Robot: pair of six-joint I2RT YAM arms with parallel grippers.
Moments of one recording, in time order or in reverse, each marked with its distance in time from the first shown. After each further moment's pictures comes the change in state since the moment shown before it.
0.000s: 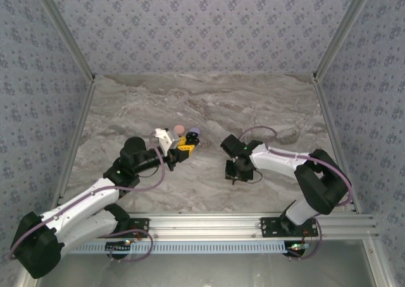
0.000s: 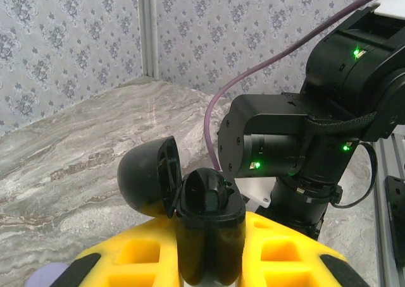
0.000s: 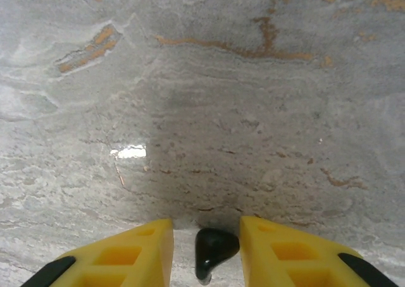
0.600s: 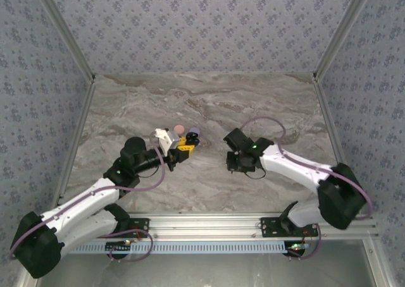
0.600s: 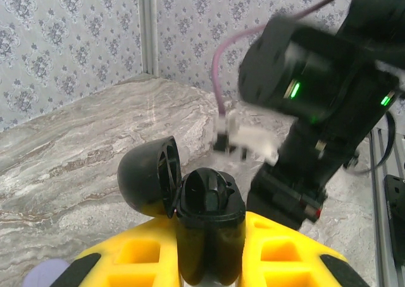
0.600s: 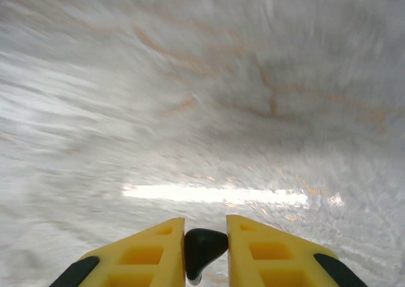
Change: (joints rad) left arm 0.000 0.006 -0.002 0.004 0.000 -0.008; right arm 0.010 -0.211 0.074 -0.034 0.114 -0.060
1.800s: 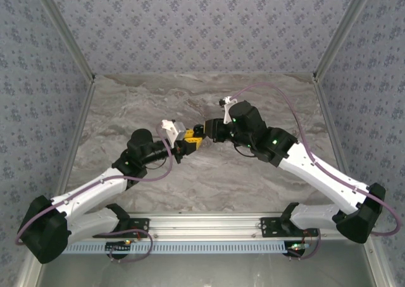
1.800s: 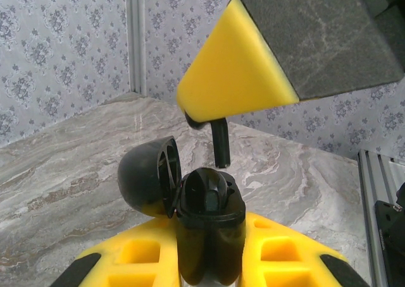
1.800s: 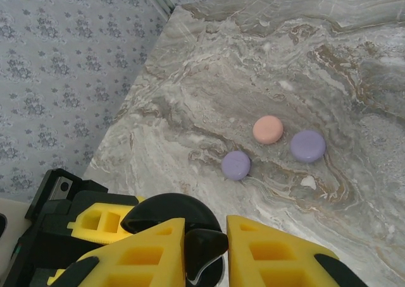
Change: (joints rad) left arm -0.015 0.151 0.096 0.112 0.031 -0.045; right arm 0.104 -0.120 0.328 0.223 -0.025 -0.164
